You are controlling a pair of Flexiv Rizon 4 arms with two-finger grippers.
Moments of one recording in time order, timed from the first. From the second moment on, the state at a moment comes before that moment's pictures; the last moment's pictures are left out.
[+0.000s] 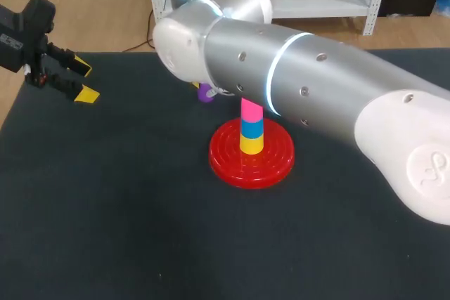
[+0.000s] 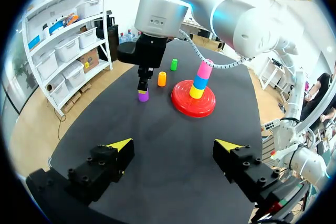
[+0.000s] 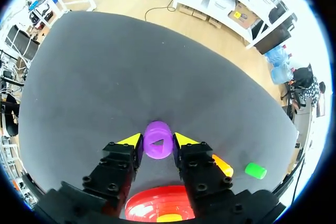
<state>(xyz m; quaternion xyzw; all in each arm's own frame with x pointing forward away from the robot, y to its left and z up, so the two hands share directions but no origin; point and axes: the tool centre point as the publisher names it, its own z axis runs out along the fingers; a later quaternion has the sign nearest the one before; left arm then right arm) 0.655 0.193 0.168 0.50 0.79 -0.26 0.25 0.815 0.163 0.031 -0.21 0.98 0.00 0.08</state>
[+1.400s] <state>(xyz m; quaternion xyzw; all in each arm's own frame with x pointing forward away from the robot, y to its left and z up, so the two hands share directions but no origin) 0.655 0.193 0.168 0.50 0.79 -0.26 0.25 0.678 0.085 0.225 -0.26 0.96 0.00 -0.09</state>
